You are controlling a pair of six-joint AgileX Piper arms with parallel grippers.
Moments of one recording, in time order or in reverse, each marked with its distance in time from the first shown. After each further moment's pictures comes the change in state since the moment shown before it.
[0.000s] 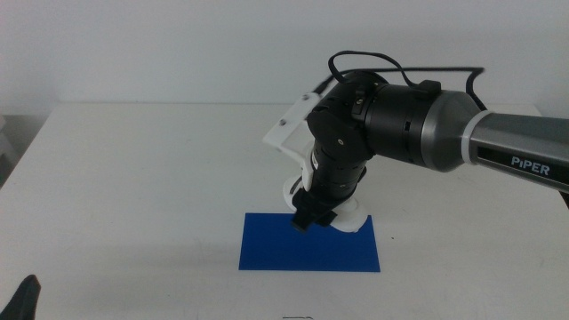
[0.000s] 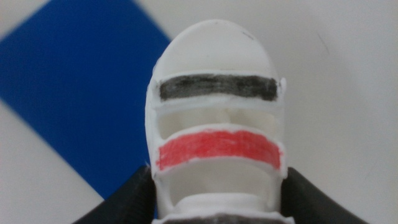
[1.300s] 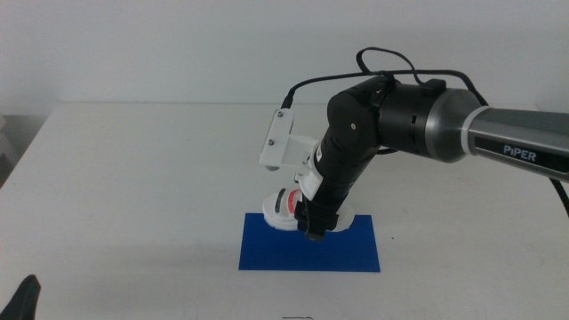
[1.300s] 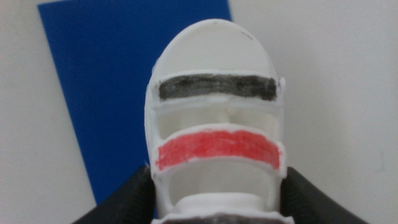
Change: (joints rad) left arm 0.000 0.000 0.000 0.000 0.000 0.000; right arm -0.085 0.050 0.000 0.306 -0.096 -0.669
